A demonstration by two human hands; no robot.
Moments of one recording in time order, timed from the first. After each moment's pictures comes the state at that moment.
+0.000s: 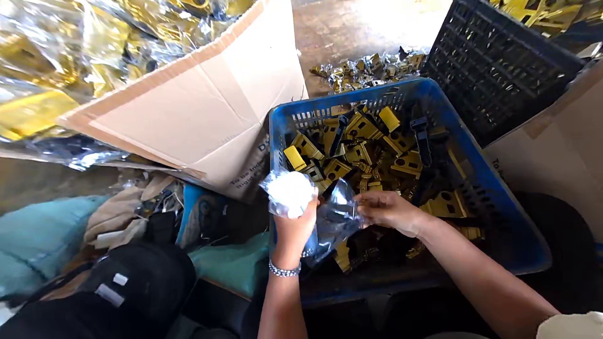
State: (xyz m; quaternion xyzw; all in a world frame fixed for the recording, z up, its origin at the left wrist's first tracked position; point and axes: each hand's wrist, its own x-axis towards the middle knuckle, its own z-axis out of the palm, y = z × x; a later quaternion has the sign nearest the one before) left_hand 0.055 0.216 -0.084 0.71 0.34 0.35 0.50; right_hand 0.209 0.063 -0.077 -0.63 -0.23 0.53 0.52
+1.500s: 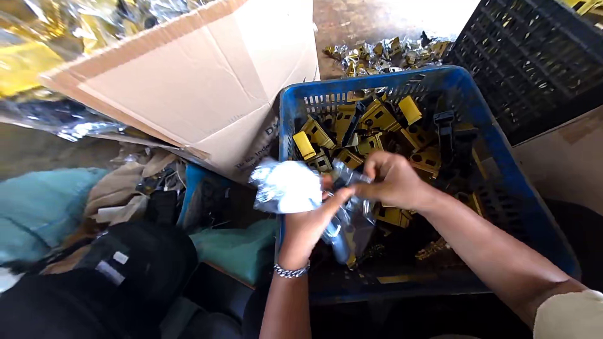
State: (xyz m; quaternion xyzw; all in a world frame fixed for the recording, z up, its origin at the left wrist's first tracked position) left_hand 0.051 0.212 -0.072 0.64 0.30 0.34 0.62; right_hand 0.223 0.113 -0.066 -0.62 -0.45 0.32 0.56
